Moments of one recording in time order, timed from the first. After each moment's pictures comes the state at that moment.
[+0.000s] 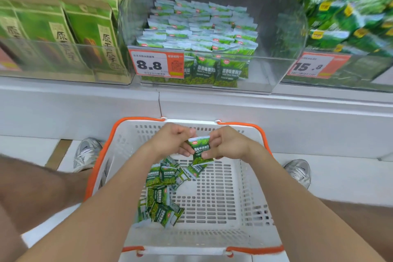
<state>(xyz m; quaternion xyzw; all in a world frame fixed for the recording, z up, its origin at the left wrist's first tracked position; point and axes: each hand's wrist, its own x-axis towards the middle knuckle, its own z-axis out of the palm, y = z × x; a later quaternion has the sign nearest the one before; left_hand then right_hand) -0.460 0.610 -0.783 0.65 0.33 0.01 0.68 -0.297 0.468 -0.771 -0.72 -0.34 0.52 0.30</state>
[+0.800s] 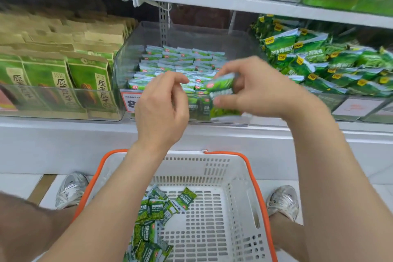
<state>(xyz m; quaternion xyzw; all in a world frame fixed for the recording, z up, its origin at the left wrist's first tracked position) -0.423 0.598 -0.624 0.79 0.21 0.53 0.22 -0.271 0.462 -0.525 -0.79 -0.53 0.11 0.27</state>
